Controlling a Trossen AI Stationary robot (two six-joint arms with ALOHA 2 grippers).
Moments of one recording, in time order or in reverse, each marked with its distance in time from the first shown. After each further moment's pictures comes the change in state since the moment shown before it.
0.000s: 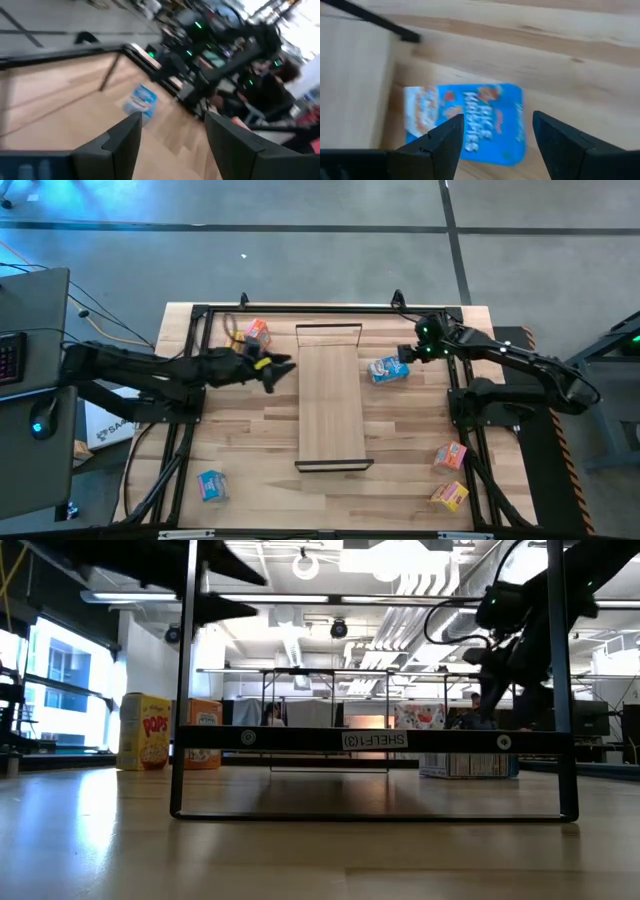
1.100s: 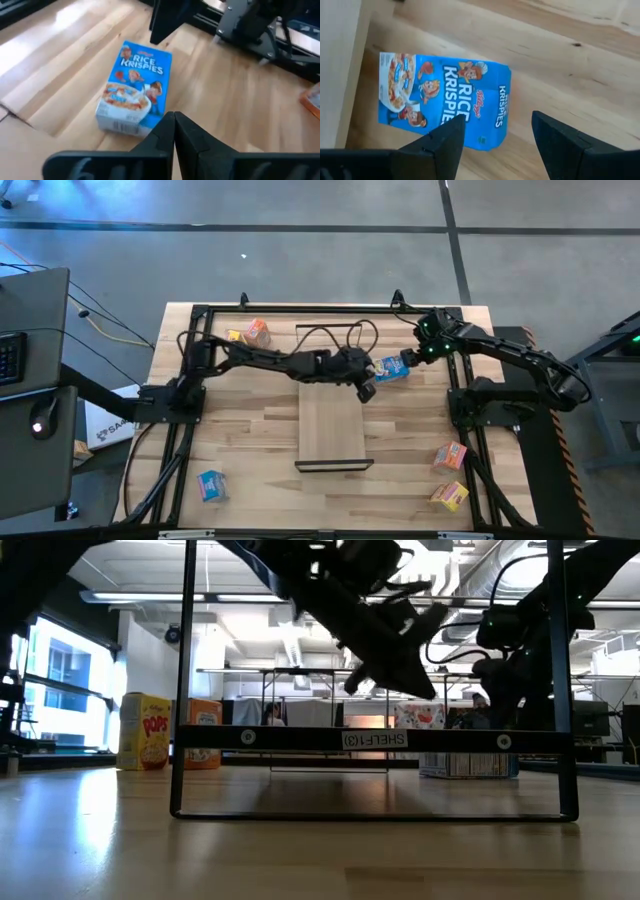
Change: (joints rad) left arm 0.060 1.100 1.056 -0.403 0.100 0.281; right arm -0.109 0.065 0.000 -0.078 -0.113 -0.228
